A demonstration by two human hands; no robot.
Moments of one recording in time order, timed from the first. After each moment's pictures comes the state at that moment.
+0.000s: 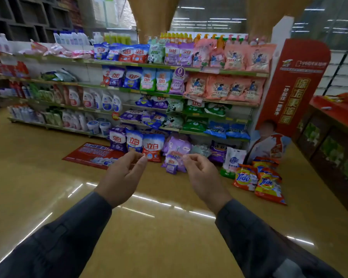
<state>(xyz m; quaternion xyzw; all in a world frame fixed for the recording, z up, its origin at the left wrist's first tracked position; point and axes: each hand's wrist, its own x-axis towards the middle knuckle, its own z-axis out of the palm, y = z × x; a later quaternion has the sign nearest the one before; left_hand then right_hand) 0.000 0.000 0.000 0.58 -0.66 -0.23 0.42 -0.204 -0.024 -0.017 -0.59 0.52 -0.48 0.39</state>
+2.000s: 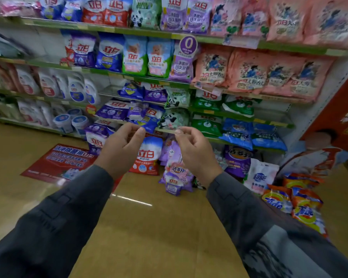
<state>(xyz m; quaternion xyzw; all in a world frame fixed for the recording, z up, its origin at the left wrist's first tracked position) 0.056 -0.726 -0.028 0.59 -0.62 -0.26 0.44 -0.126 -0.747 -0.052 -0.57 0.53 -0.47 0.41</state>
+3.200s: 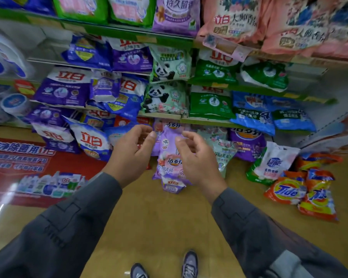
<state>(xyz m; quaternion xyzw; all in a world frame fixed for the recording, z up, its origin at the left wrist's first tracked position) 0.082 -1.172 -0.202 0.56 -0.66 -0.36 0.34 -0.080 -1.139 -0.215 -0.45 0.66 -0.43 0.43</state>
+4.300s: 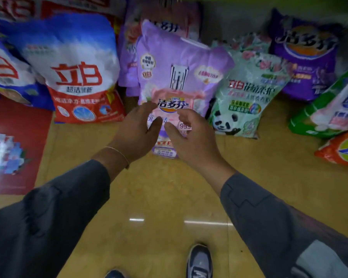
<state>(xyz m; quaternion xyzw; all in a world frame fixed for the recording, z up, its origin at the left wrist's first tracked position) -0.011 -1.298 -0.754 0.54 -0.76 -0.32 0.18 -0.158 -1.243 -0.731 -0.50 0.73 -0.30 0.35</state>
